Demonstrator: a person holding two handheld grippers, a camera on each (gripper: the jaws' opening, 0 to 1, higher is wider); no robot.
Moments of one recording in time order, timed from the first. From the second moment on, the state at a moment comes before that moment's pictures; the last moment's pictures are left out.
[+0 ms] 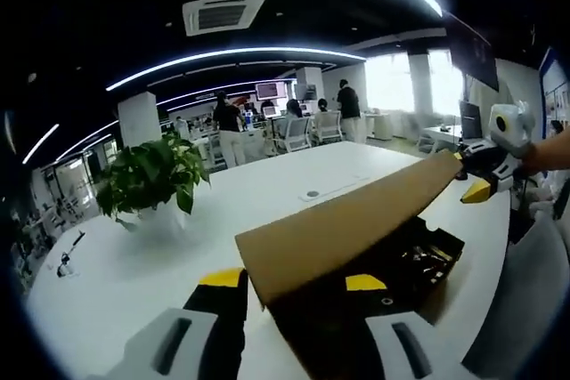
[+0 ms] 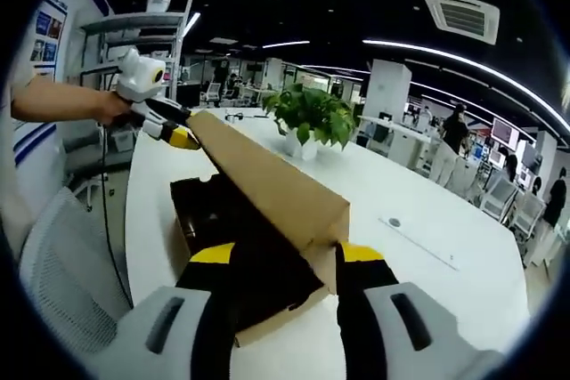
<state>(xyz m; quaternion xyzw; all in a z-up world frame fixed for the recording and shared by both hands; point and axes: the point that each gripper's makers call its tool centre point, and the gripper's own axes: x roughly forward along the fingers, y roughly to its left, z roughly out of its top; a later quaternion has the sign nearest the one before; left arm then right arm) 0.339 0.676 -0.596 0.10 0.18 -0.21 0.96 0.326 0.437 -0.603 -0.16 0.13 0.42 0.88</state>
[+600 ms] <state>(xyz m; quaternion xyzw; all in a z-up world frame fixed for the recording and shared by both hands) 0.386 0.689 -0.580 0.09 0.17 -0.17 0.97 0.367 0.435 -0.587 -0.16 0.11 0.41 0.89</state>
